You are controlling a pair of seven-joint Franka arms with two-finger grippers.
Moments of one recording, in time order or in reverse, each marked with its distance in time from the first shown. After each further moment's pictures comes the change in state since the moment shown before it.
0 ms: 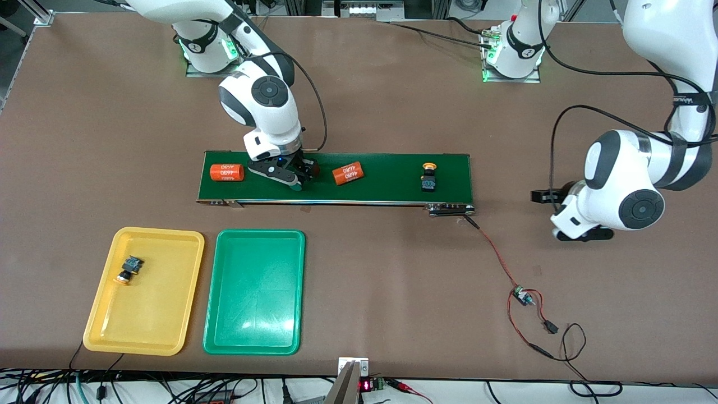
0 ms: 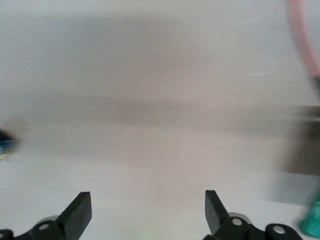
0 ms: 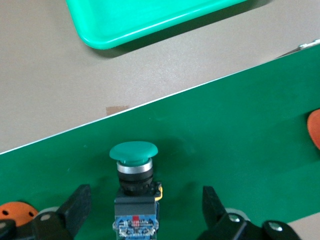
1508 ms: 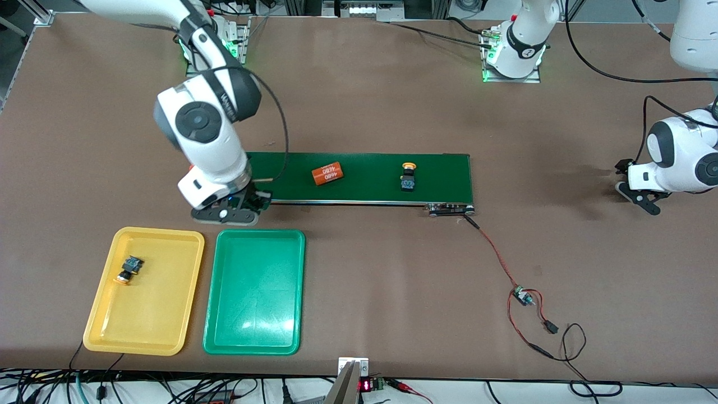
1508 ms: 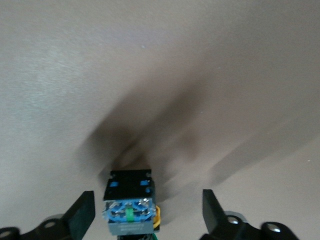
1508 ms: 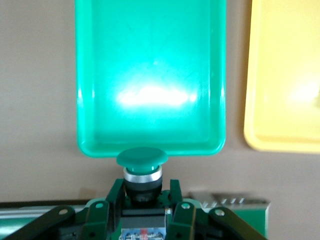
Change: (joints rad) left arm 0.155 0.081 0.377 -0.353 0.078 0.654 1.165; right arm -0.032 0.050 -0.161 0.423 0.119 -0.278 -0.726
